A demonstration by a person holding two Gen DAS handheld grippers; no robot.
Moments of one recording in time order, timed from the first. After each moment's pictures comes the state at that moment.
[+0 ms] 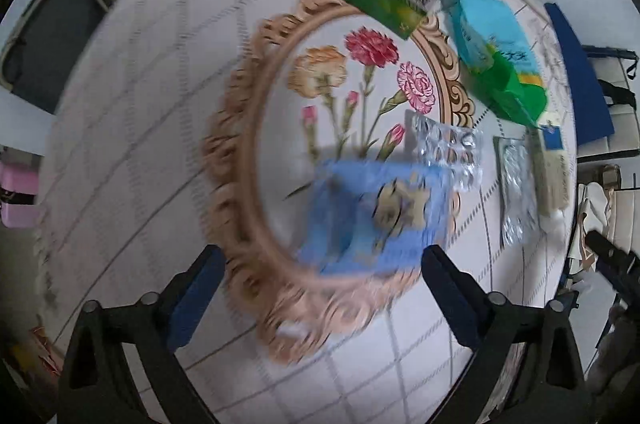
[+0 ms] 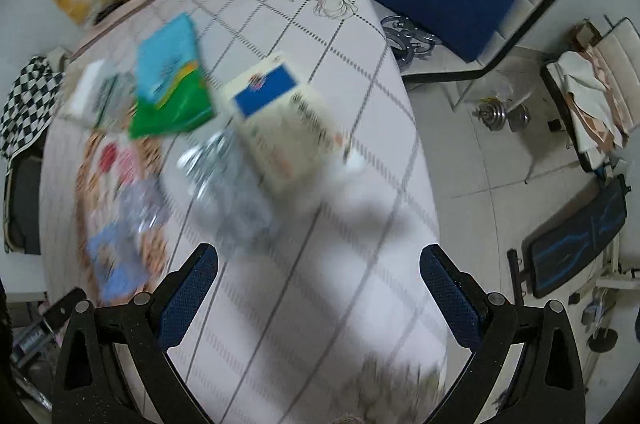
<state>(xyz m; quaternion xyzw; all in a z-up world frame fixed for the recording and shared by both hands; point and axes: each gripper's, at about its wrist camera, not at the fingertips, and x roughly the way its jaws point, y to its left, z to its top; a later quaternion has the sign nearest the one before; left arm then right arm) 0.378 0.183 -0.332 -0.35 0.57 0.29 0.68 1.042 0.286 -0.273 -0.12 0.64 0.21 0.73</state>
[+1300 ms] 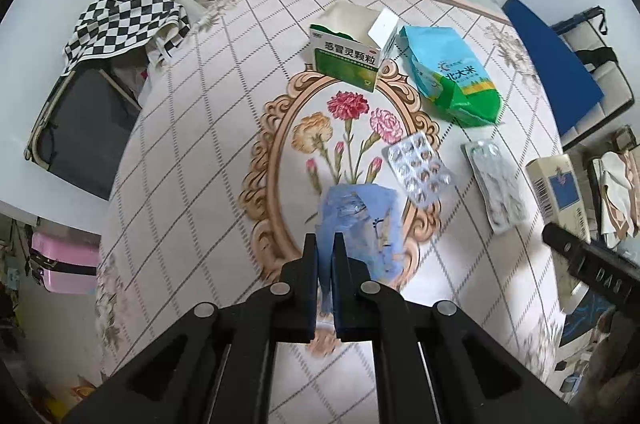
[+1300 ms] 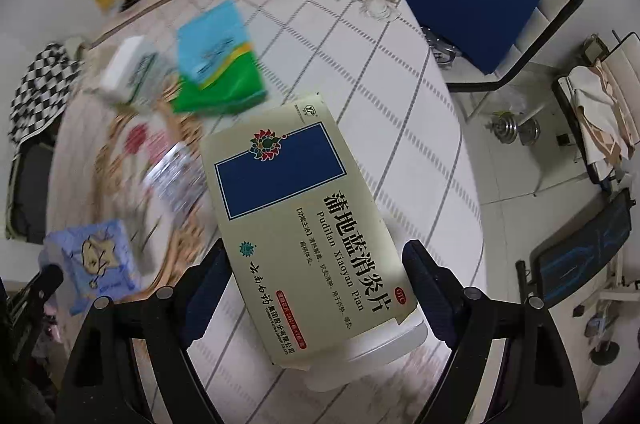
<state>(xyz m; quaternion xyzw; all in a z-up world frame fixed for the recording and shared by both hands) 0.353 0.135 -0.243 -0.21 0.53 0.31 0.76 0.969 0.307 -0.260 -0.11 0.61 0.24 0.75</state>
